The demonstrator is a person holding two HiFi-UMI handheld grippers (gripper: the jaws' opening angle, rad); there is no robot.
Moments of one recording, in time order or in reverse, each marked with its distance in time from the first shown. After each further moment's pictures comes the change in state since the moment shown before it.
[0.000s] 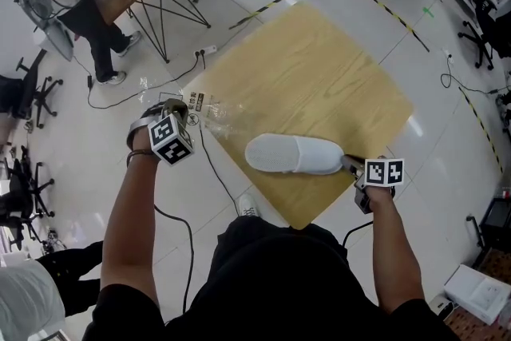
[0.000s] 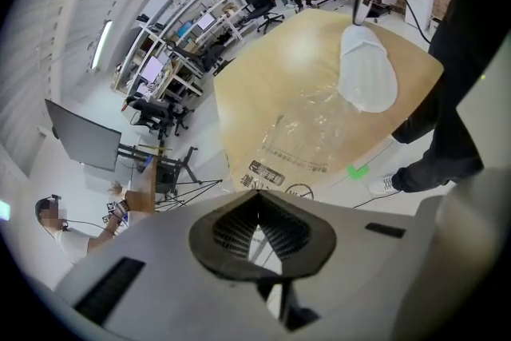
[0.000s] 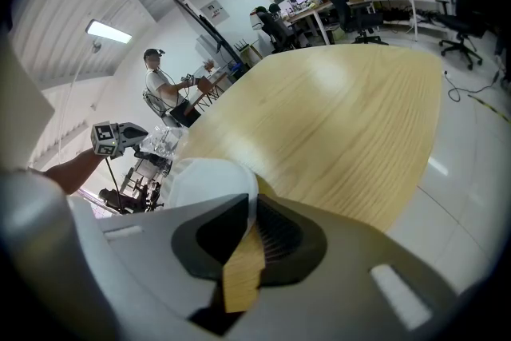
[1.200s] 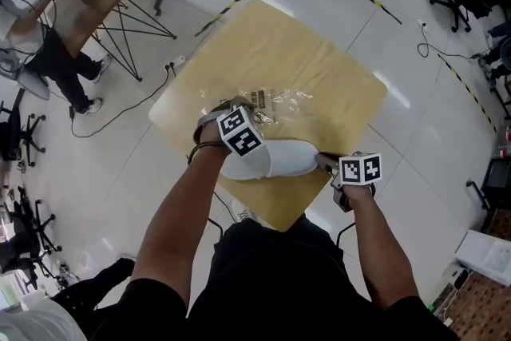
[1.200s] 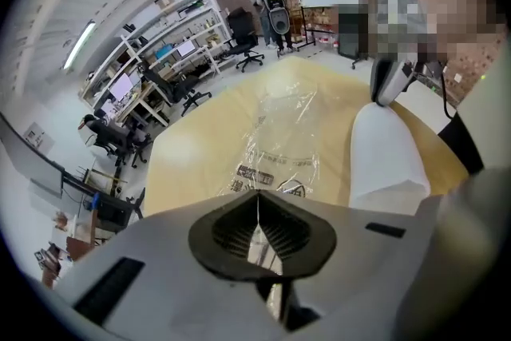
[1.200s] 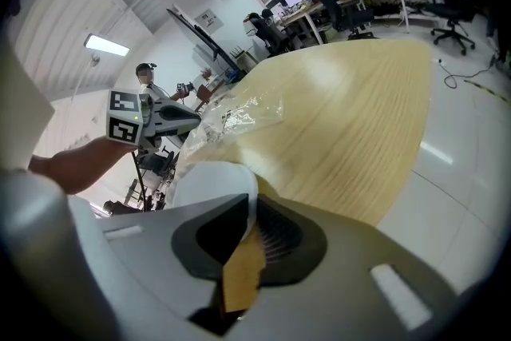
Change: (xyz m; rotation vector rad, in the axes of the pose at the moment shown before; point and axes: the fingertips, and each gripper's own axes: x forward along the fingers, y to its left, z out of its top) left arm 0.069 -0.093 0.268 -0.011 -0.252 -0.252; right arm 0.000 0.002 -0.003 0.057 -0.039 0.031
